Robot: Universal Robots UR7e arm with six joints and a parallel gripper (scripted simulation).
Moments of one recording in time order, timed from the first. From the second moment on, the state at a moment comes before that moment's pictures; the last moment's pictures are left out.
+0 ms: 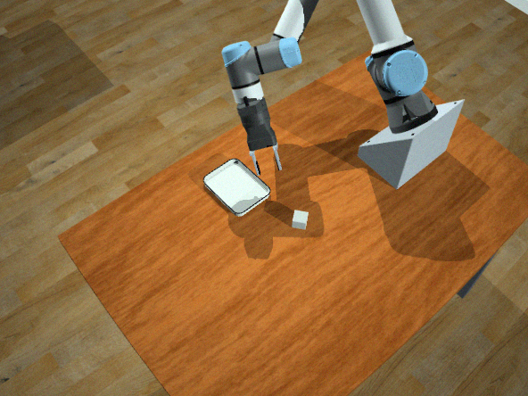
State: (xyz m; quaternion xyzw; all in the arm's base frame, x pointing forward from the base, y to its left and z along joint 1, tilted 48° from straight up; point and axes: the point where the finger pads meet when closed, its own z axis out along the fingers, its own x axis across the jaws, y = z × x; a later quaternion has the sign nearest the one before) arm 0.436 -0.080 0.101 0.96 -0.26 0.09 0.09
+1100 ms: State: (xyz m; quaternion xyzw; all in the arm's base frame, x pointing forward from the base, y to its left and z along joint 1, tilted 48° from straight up) arm 0.425 -0.030 -0.023 0.85 -0.36 0.19 0.34
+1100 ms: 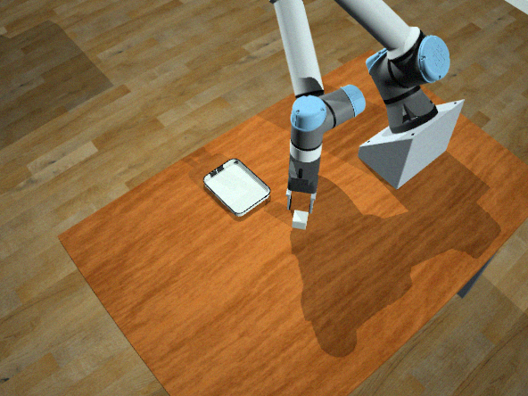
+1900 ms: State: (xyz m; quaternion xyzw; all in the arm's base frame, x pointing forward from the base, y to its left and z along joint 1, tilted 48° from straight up) arm 0.425 -0.028 -0.028 0.84 -0.36 0.19 0.36
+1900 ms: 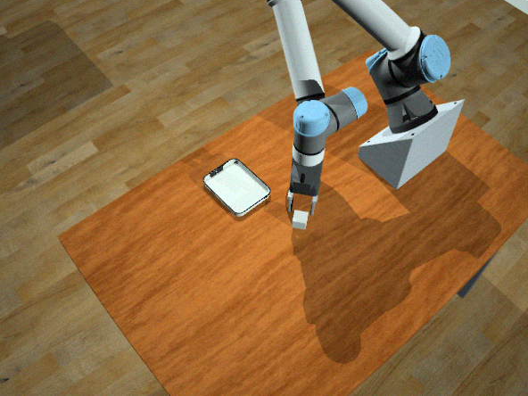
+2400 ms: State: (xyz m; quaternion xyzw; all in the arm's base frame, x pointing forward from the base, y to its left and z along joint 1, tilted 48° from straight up) arm 0.425 -0.028 -0.029 0.84 -0.36 0.19 0.36
